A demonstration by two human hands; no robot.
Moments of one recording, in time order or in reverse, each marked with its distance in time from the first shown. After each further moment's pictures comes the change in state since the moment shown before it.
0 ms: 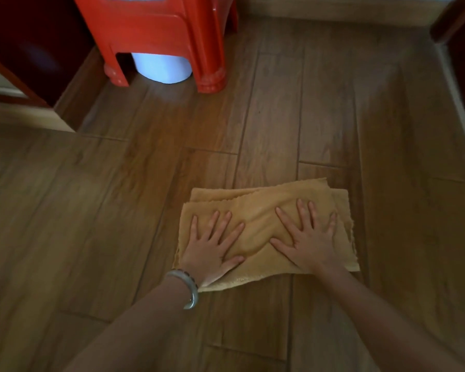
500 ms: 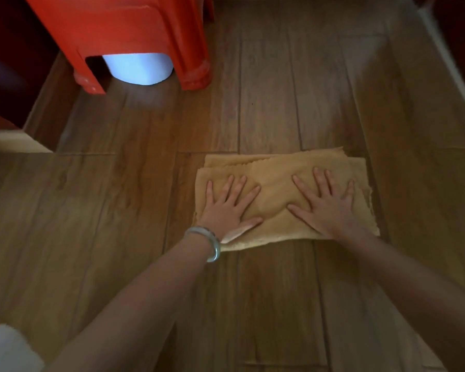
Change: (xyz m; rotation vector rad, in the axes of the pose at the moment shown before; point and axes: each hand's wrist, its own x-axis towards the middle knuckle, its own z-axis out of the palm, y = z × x) left_hand 0.090 -0.032 -0.033 -0.021 -0.103 0.104; right_hand 0.049 0.008 -0.017 0.033 -0.001 0.181
